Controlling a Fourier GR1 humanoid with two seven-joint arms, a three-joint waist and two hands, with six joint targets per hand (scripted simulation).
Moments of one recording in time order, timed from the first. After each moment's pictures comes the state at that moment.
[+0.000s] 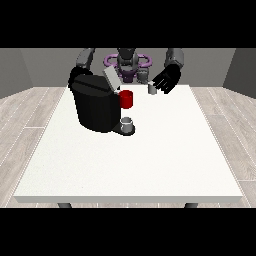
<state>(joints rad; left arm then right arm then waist) -0.89 0.41 0.06 -0.69 -0.61 -0.11 -0.21 -0.28 -0.03 -0.05 -1.27 -0.03 -0.13 -0.07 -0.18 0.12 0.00</state>
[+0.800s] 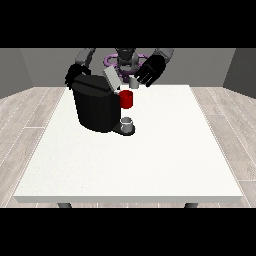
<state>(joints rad) -1.10 0.46 0.12 -0.66 -0.61 -0.14 -0.11 -0.31 -0.02 0.02 -1.36 -0.01 -0.15 -0.04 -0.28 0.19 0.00</state>
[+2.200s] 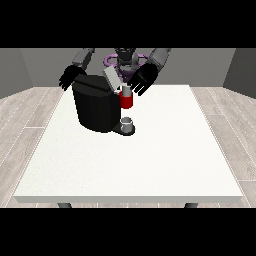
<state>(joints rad) -1.14 0.43 0.12 -0.62 -0.65 -0.13 -0.13 -0.30 -0.03 -0.03 -1.40 -0.03 -0.16 -0.05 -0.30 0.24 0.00</state>
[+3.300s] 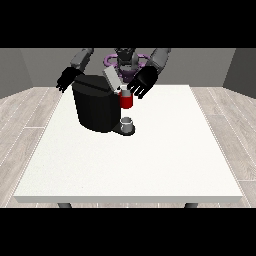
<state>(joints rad) -1.16 0.43 0.12 -0.60 -0.68 -0.14 -0.13 -0.31 -0.05 -0.06 -1.38 -0.04 -0.16 -0.05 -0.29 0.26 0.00</state>
